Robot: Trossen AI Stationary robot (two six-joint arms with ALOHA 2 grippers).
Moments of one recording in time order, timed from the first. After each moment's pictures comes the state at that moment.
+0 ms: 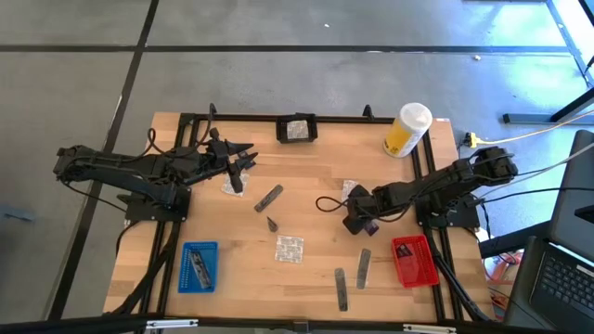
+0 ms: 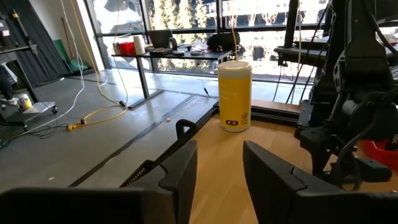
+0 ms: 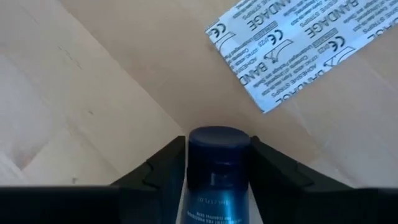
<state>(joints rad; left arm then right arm) -0.05 0.82 0.68 0.03 -0.58 -0.02 0.20 1.49 0.65 -0.47 0.16 0.97</state>
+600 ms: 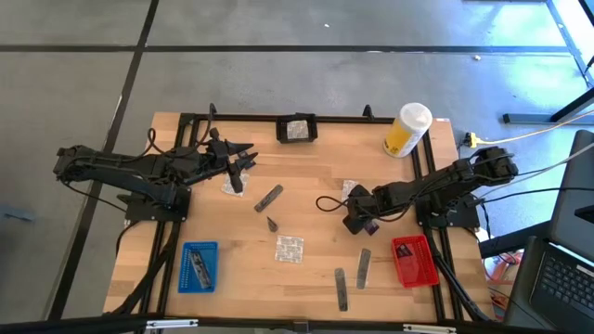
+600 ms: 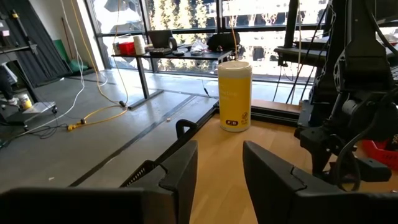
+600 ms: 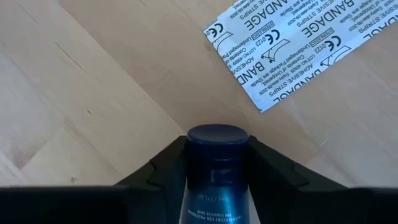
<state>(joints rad) -0.05 0.82 0.68 0.03 -0.58 -0.02 0.20 1.49 0.65 -0.48 0.16 0.98</state>
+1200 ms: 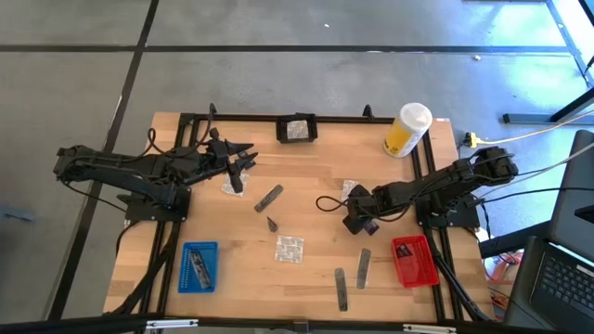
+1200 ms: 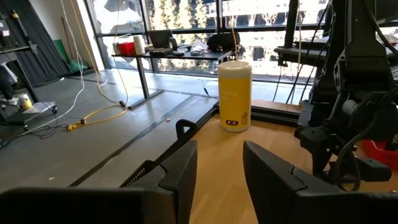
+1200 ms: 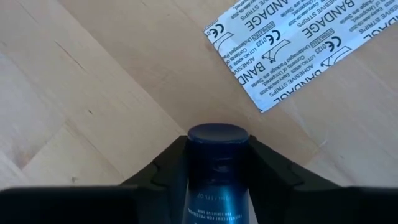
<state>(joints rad) -0.05 0.82 0.68 0.03 -0.58 -0.02 0.20 1.49 0.65 -0.48 0.16 0.97</state>
